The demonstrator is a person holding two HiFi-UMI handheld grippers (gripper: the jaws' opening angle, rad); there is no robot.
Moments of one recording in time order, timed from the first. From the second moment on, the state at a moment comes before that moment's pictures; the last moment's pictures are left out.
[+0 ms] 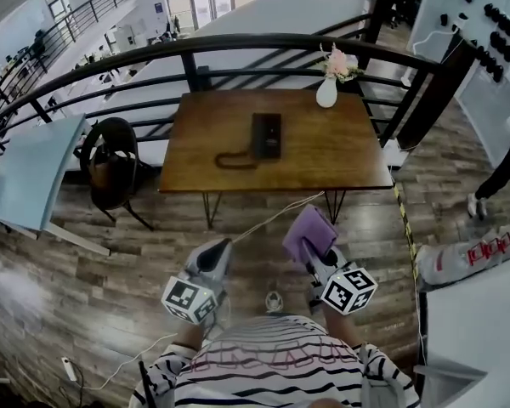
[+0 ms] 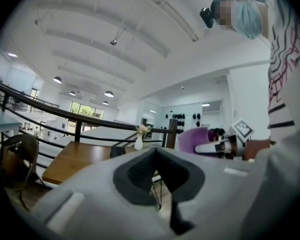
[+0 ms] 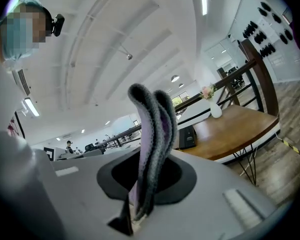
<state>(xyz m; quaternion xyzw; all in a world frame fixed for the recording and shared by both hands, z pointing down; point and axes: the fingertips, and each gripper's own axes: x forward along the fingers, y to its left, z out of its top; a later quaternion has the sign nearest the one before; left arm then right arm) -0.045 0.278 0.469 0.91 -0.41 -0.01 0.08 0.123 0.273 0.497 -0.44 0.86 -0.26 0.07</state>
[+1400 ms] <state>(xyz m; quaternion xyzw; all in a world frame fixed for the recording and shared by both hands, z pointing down) -0.094 -0.038 0.482 0.91 -0.40 -0.02 0.12 0.069 -0.038 0.504 -0.44 0.85 -0.28 0.06</state>
